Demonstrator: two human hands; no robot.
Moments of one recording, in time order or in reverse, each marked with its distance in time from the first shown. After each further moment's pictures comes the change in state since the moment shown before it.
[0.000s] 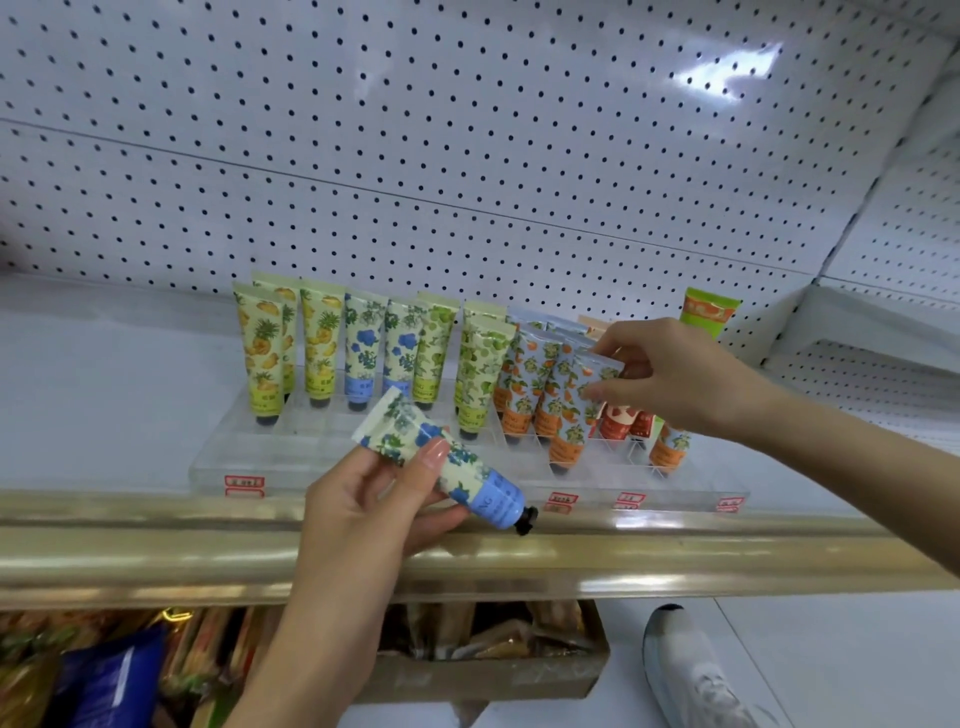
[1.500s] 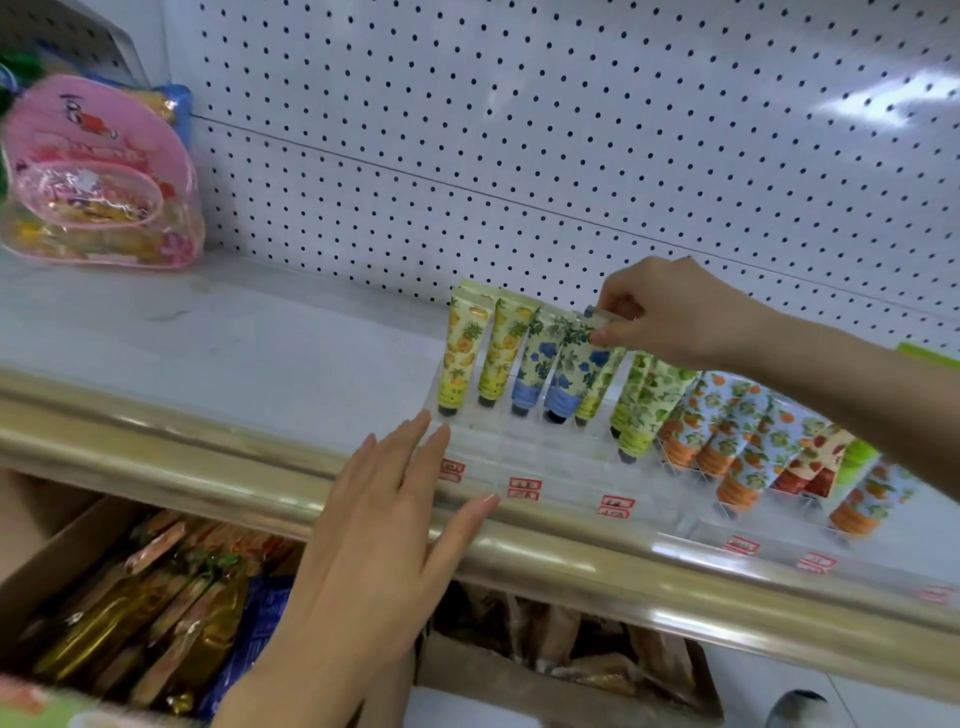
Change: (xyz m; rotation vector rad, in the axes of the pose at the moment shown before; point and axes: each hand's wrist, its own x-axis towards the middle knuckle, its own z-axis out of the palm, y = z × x) left_hand -0.001 0.025 -0.116 1.437 0.075 0.464; right_hand 0.079 -0.132 0.024 -0.204 -0.083 -0.210
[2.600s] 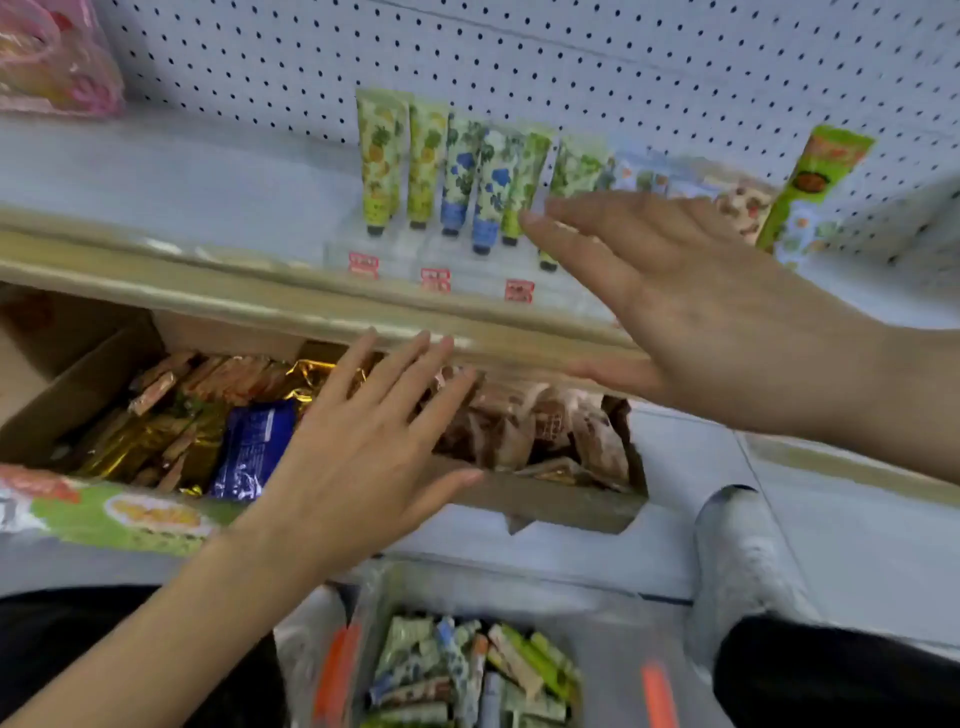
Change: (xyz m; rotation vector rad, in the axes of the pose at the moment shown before) left_hand -0.077 0.038 0.021 0.535 -0.264 0.464; right_hand -0.183 0.017 0.027 -0.388 0.125 -0.436
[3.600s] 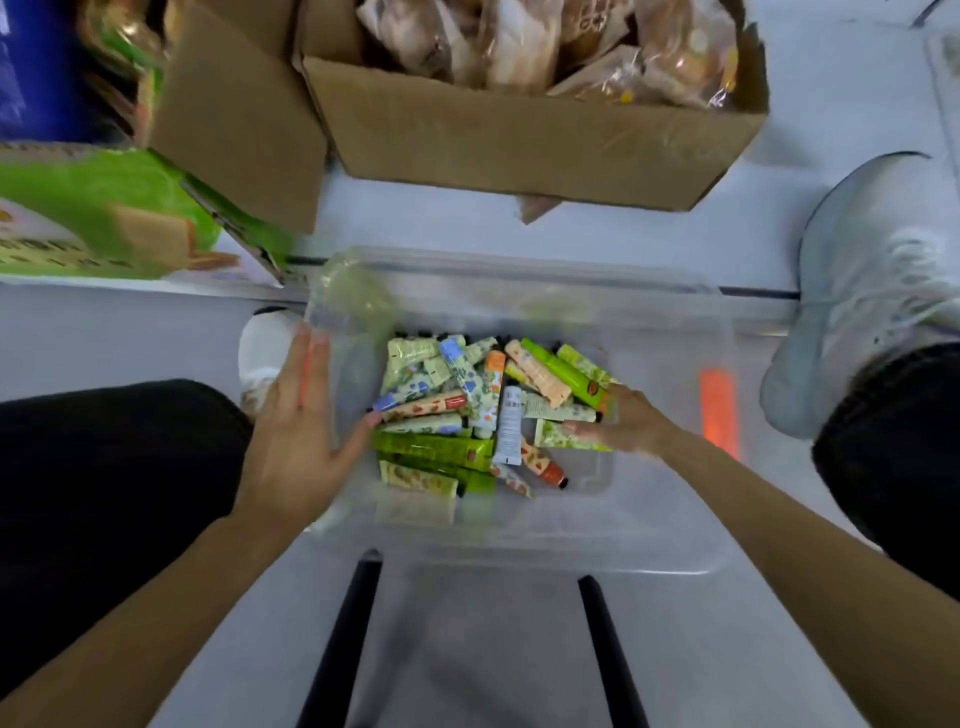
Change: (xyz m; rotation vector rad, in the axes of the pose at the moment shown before) left_hand -0.194 0.102 0.266 -0.459 -0.374 -0.511; right_hand -0.258 -0.205 0.419 1.150 -1.035 0.898
